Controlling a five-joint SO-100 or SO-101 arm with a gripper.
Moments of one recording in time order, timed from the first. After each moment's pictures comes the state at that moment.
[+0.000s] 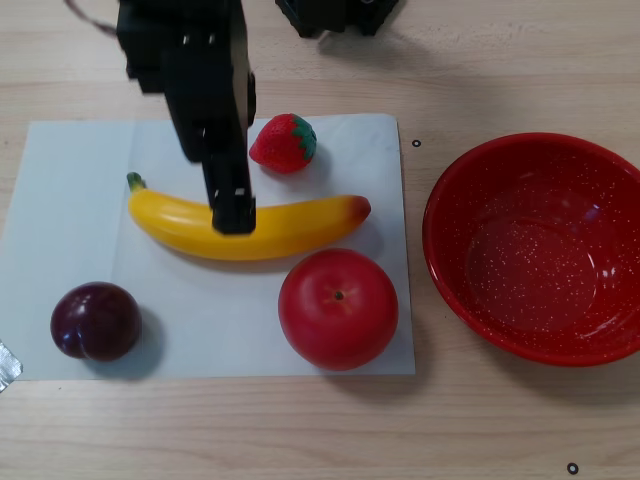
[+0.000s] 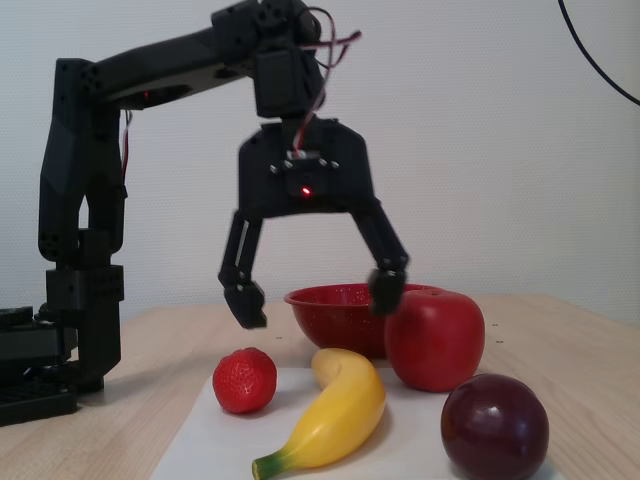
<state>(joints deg) -13.4 86.5 69.0 89.8 12.4</state>
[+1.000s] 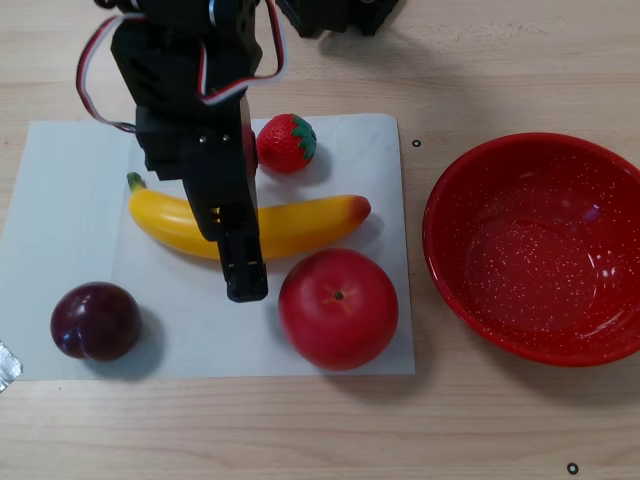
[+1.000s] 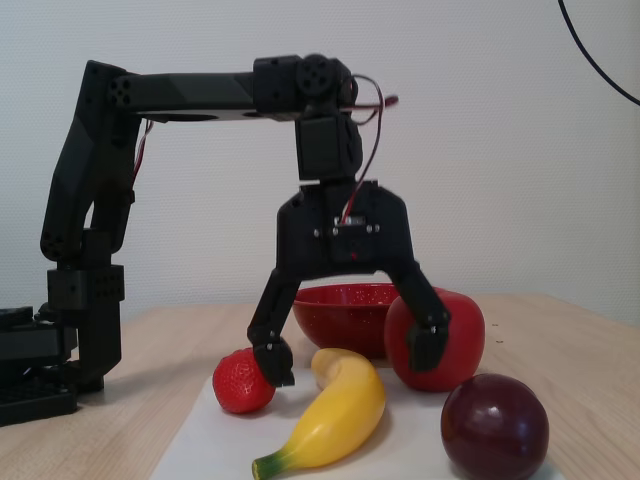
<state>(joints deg) -11.9 76.1 71.7 77.5 14.2</state>
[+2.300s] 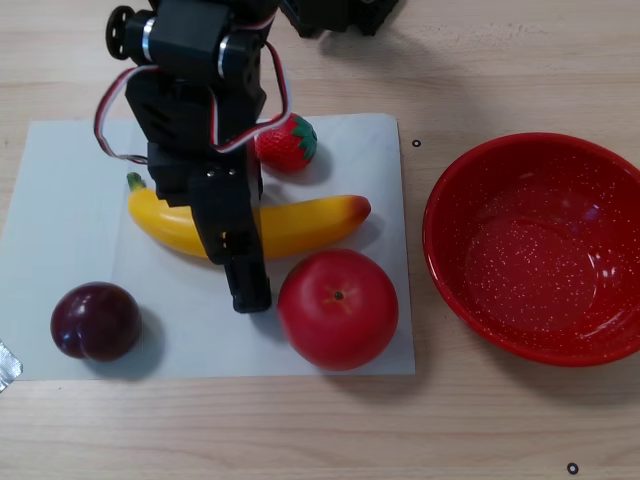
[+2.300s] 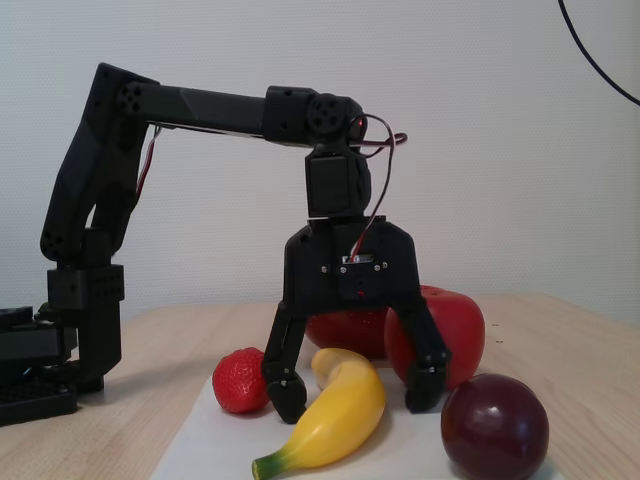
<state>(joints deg) -12.0 72.2 75.3 69.8 13.9</state>
